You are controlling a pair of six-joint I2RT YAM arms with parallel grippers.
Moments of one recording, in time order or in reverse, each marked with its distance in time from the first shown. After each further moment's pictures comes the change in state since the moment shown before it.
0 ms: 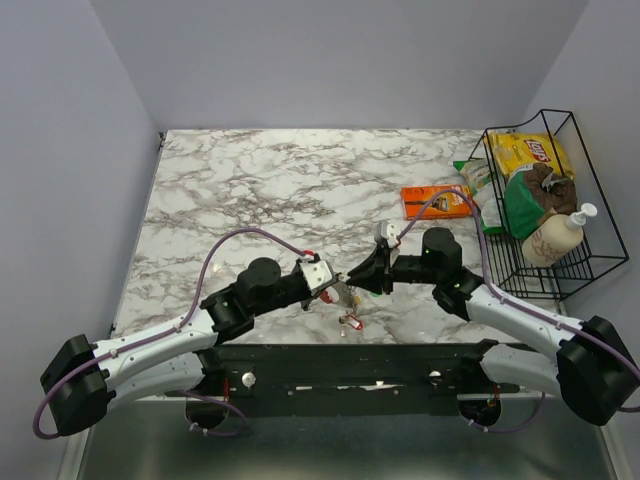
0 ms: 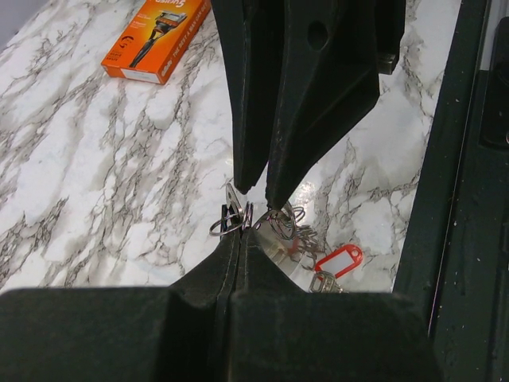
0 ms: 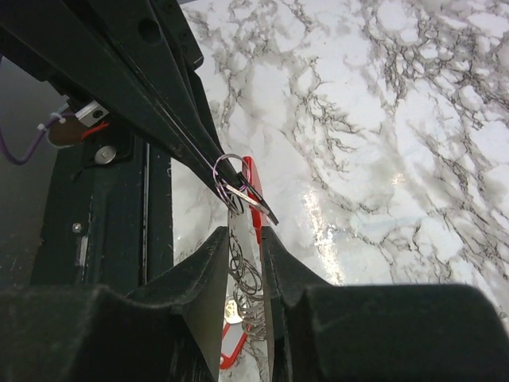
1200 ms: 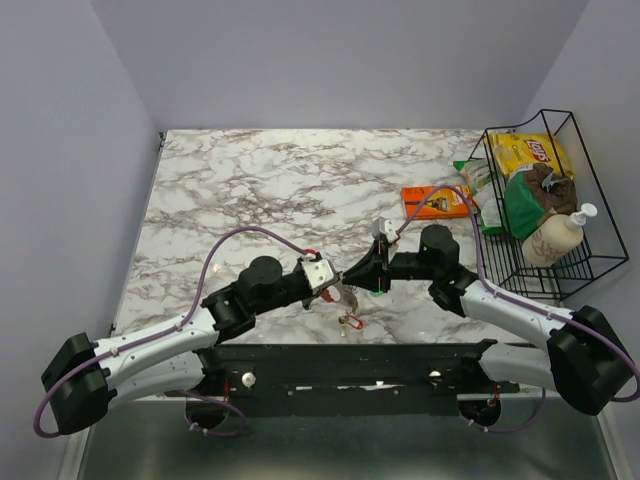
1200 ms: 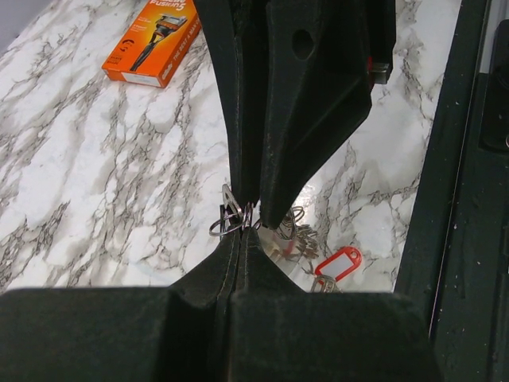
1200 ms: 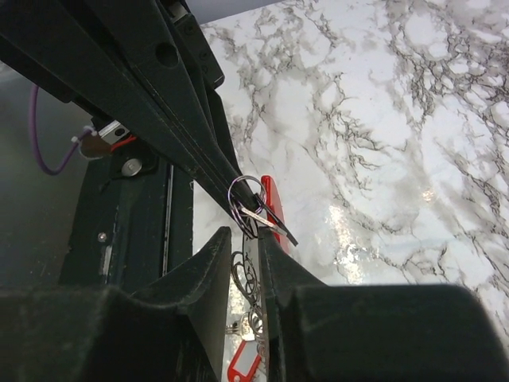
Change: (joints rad) left arm -0.002 0.013 0.018 -0.005 0.001 0.003; right arm 0.000 0.068 0.010 0.108 -0.076 0.082
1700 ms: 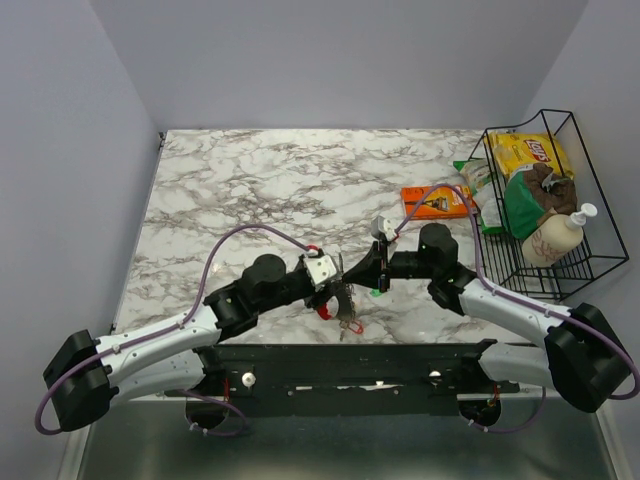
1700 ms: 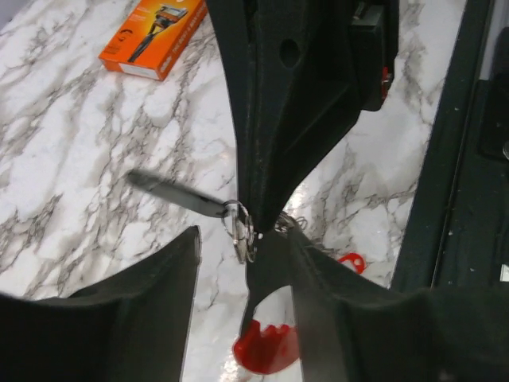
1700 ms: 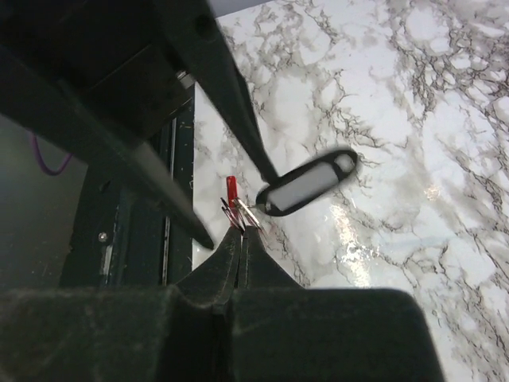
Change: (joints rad) left arm -0.002 0.024 0.017 -0.010 -0.013 -0.023; right arm -0.011 0.022 0.011 -0.001 -0.008 0.006
